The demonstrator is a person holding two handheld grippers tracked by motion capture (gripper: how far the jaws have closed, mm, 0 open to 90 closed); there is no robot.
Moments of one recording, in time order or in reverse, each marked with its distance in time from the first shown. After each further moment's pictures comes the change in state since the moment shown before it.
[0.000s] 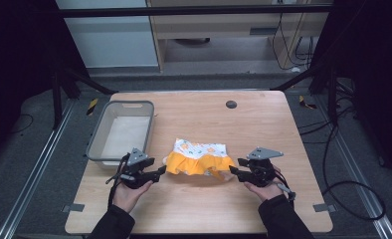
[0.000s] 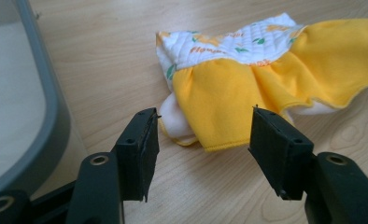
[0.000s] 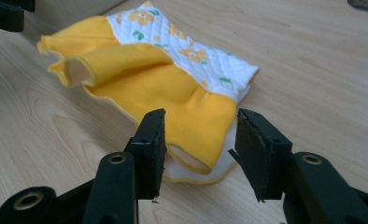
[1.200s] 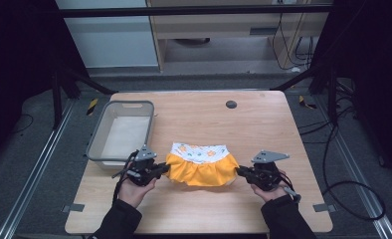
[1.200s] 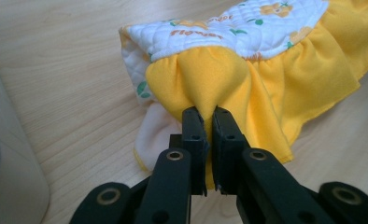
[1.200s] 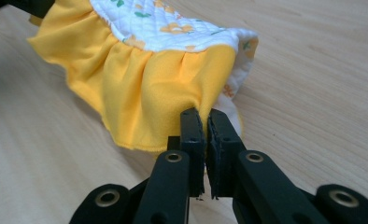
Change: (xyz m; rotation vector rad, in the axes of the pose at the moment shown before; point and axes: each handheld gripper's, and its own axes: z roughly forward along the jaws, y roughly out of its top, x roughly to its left) left arm -0.017 0.018 -0.010 0.054 -0.115 0.040; right arm 0.002 -0.004 -0.021 0.024 0.048 -0.009
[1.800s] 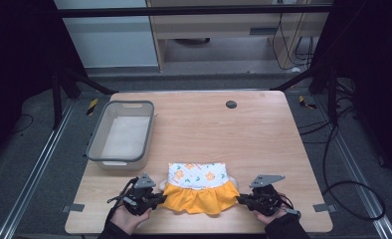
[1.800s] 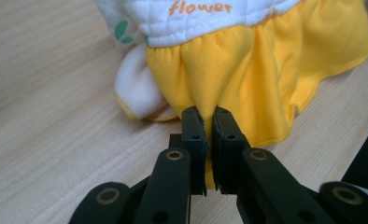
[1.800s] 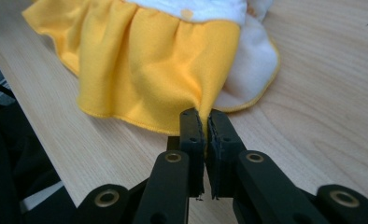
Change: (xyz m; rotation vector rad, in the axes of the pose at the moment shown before) left arm -0.029 -0.061 -0.006 0.206 -0.063 0.004; right arm 0.026 -0.053 -0.001 0.190 0.096 0.018
